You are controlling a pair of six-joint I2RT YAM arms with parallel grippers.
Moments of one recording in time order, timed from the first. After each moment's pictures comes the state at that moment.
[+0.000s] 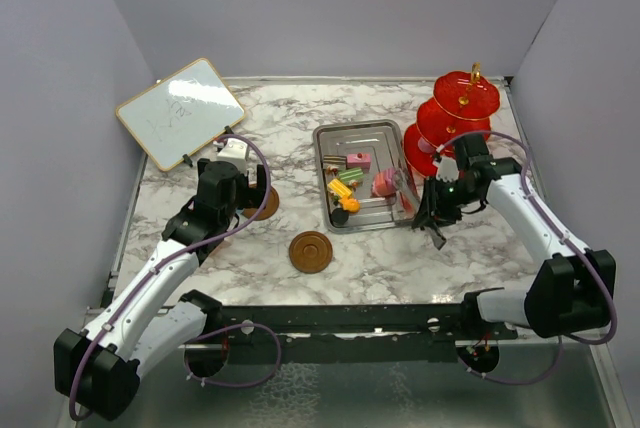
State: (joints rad) left arm -0.43 0.87 0.68 -0.31 -0.30 -0.12; right arm 0.15 1.29 0.97 -0.97 -0.47 0.23
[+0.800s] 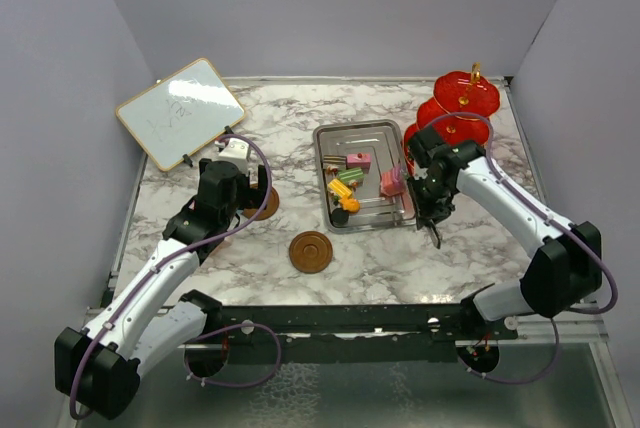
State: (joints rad) left arm -0.43 0.88 0.68 -0.31 -0.28 -0.12; right arm 0.44 1.42 1.18 -1.17 0.02 0.27
